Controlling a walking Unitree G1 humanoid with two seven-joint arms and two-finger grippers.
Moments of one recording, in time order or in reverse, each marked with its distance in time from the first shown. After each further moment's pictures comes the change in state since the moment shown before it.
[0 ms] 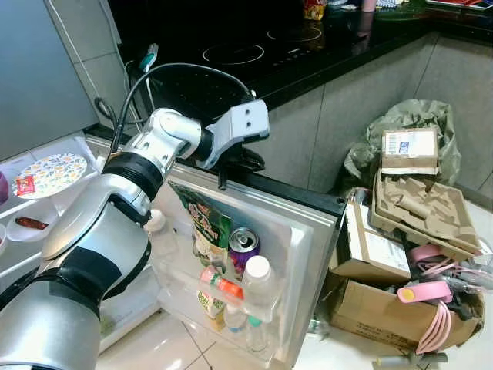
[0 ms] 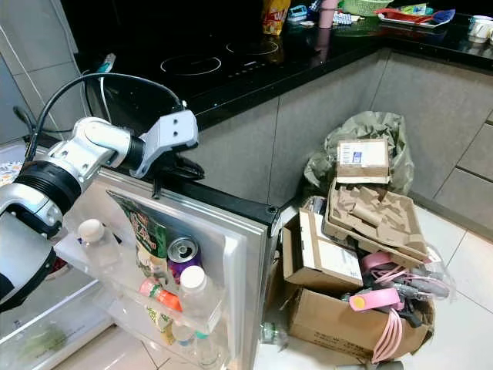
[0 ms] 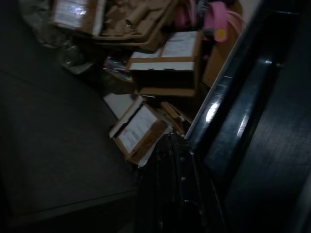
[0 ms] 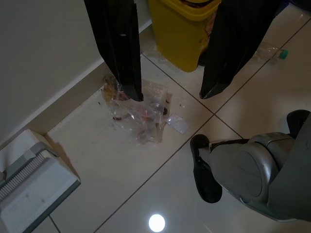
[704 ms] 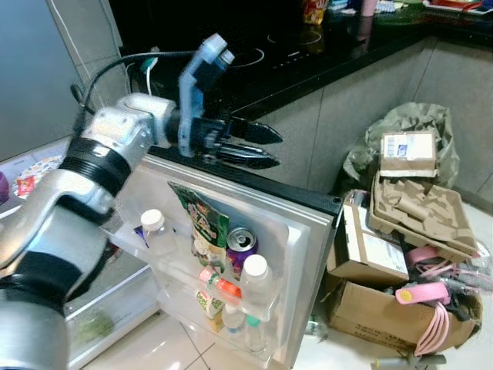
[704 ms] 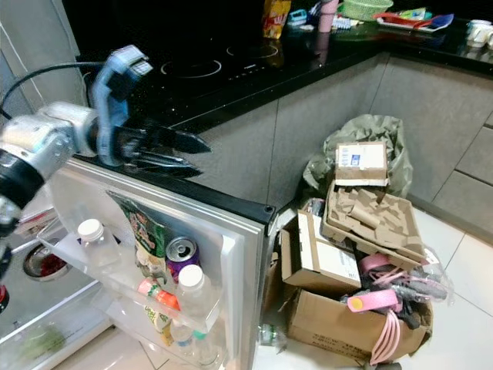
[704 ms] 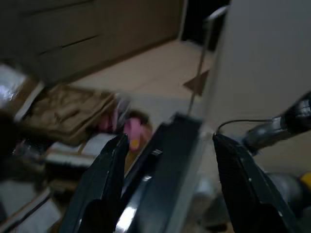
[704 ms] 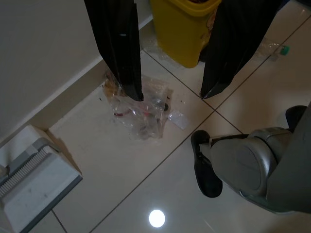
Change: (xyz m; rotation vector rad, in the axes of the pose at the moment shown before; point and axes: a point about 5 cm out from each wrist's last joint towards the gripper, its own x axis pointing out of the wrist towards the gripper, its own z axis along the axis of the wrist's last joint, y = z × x) left arm -0.021 -0.002 0.022 -0.357 -0.463 -0.136; right arm 0.000 0.001 0.002 0.000 -0.005 0.002
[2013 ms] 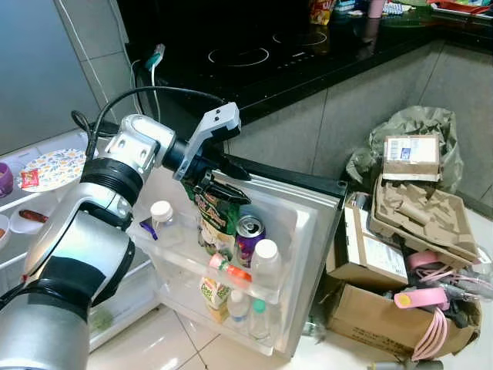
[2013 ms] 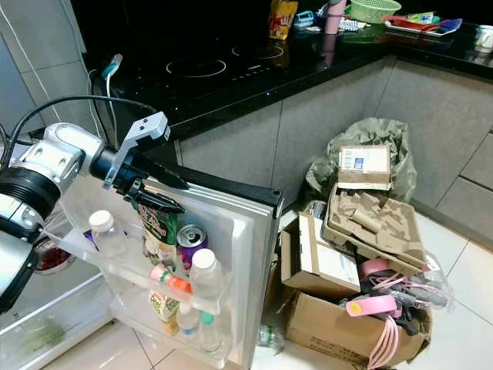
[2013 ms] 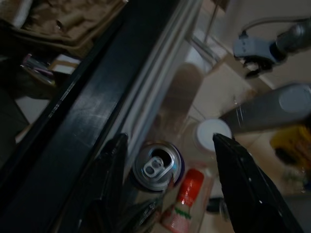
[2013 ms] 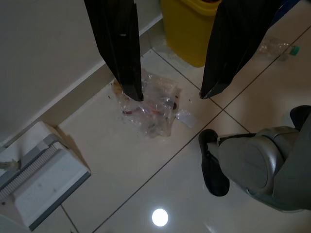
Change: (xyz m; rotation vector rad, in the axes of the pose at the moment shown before) left arm -0.027 -0.006 -0.040 0.001 0.393 -0.083; right arm 0.000 -0.002 0.000 0.006 -0.003 -0.001
